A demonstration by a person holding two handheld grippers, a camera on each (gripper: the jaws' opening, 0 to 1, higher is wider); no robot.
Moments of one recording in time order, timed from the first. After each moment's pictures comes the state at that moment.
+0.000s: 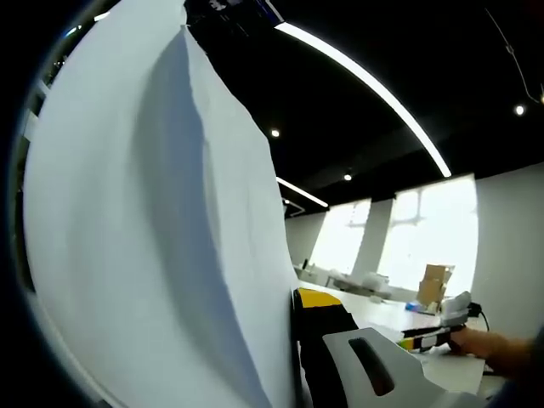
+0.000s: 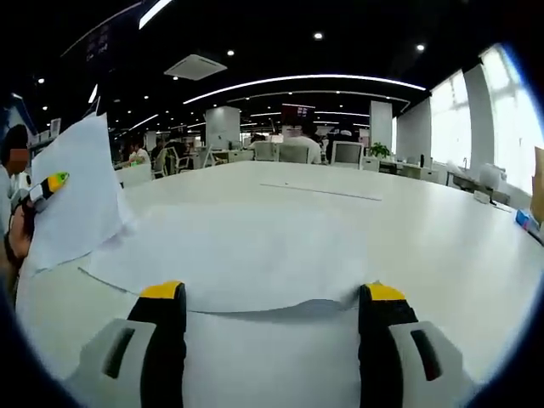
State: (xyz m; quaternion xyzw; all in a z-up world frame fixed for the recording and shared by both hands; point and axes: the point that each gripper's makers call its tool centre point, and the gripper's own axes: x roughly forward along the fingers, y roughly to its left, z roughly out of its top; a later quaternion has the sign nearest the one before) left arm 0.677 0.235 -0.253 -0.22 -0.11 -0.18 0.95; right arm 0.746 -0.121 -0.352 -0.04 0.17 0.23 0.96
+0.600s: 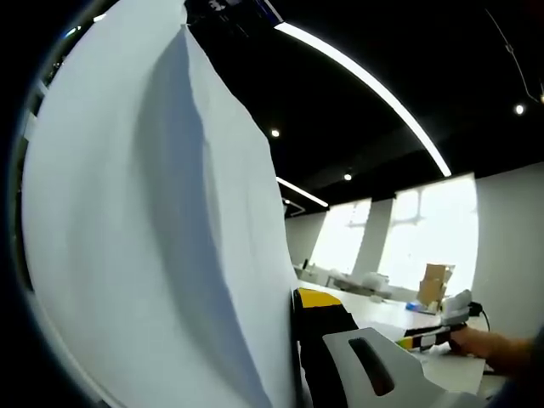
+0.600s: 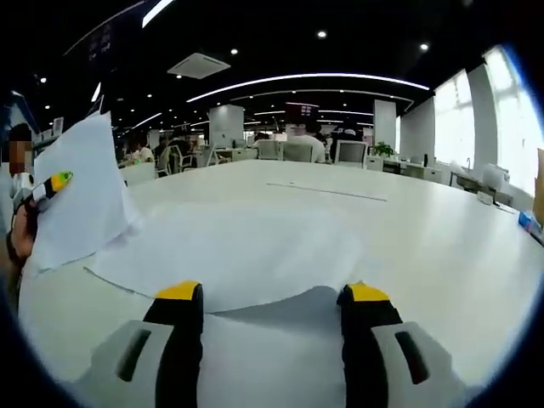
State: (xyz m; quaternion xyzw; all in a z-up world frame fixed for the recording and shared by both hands) left arm 0.676 0.235 -0.253 -0.21 -0.11 -0.18 0.95; right arm 0.750 -0.119 -0.353 -0.04 0.17 0.24 0.95
